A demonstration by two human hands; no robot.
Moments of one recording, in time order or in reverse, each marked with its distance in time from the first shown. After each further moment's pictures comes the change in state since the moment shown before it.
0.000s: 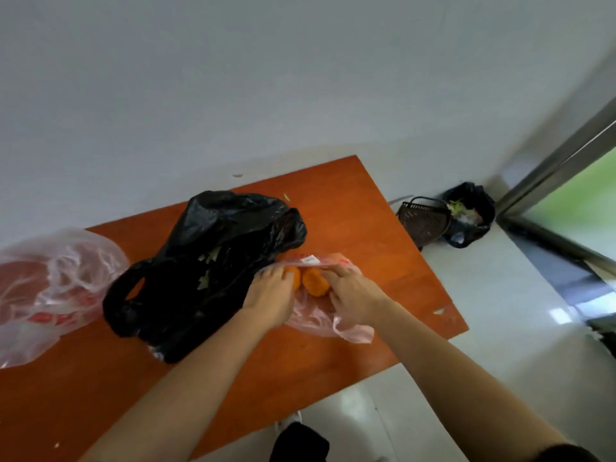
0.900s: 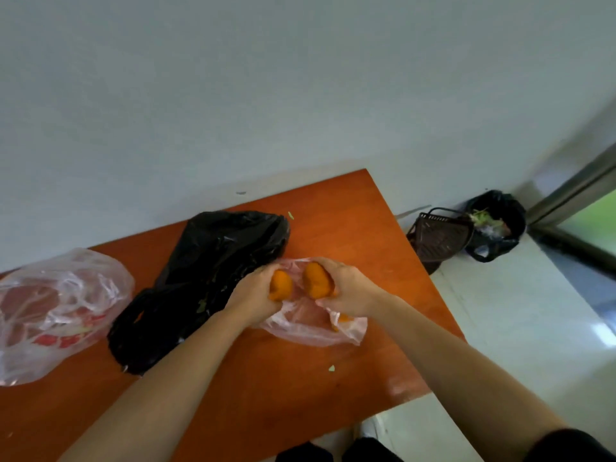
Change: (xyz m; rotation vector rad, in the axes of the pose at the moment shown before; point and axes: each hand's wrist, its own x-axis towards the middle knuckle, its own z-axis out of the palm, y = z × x) left_hand 0.042 -0.022 -0.044 -0.463 0.017 -0.176; right_hand 0.065 0.046 -0.036 0.365 0.022 -0.146
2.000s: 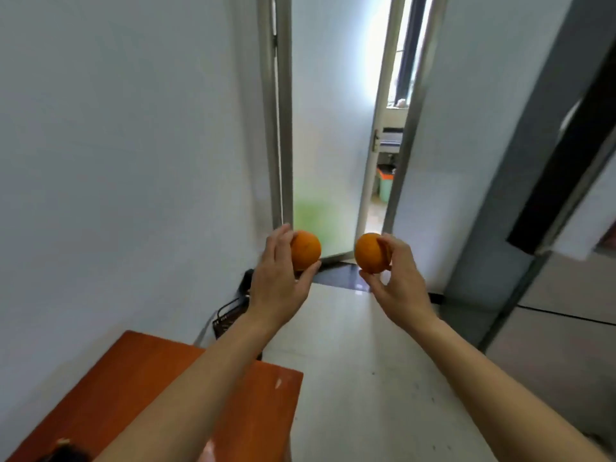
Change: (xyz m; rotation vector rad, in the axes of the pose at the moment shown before) left_hand -0.139 0.386 -0.007 -0.317 0.243 1.331; right_hand -0.432 -0.054 -0.081 -0.199 1.605 0.662
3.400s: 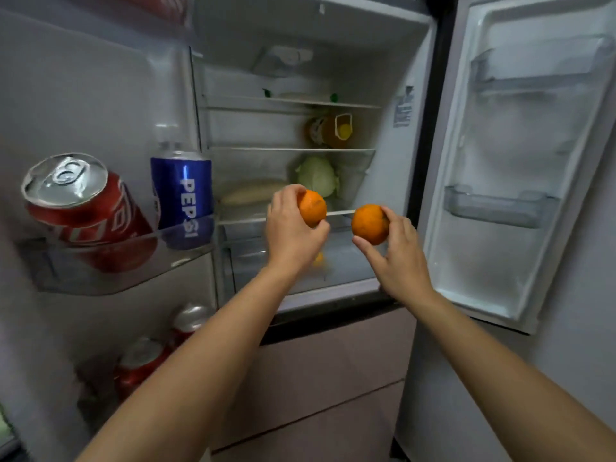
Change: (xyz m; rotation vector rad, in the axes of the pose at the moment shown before) left_hand 0.270 0.692 0.617 -0.600 -0.069 0.254; right_hand 0.127 0.525 -0.677 -0.519 0.538 0.238
